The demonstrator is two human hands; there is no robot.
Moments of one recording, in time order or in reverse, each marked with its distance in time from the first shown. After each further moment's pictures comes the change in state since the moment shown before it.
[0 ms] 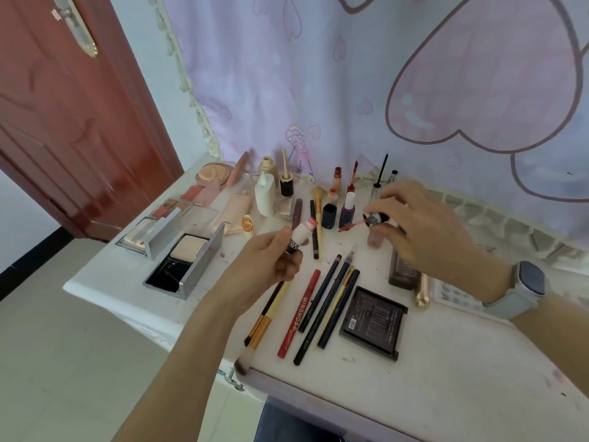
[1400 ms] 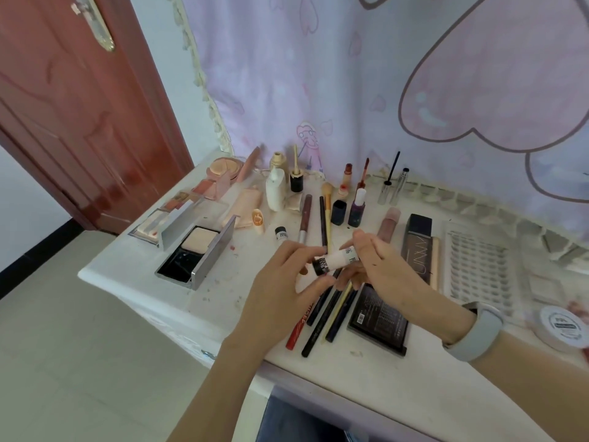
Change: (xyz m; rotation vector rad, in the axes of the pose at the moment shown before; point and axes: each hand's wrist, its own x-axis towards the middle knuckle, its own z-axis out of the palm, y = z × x) left_hand -0.034 -0.029 0.022 0.891 0.258 0.601; right_hand -0.005 -0.075 0.032 1.244 -0.236 0.851
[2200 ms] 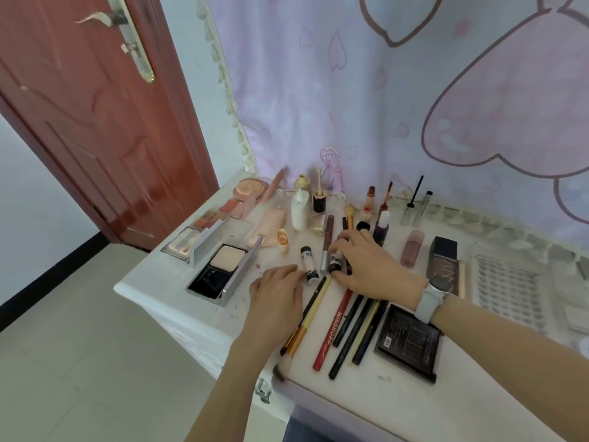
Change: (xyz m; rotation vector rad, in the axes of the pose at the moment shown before) left_hand 0.003 -0.052 -0.009 0.329 -0.150 -0.327; right_hand 0.077 0.023 0.007 -1.192 -0.063 -0.453
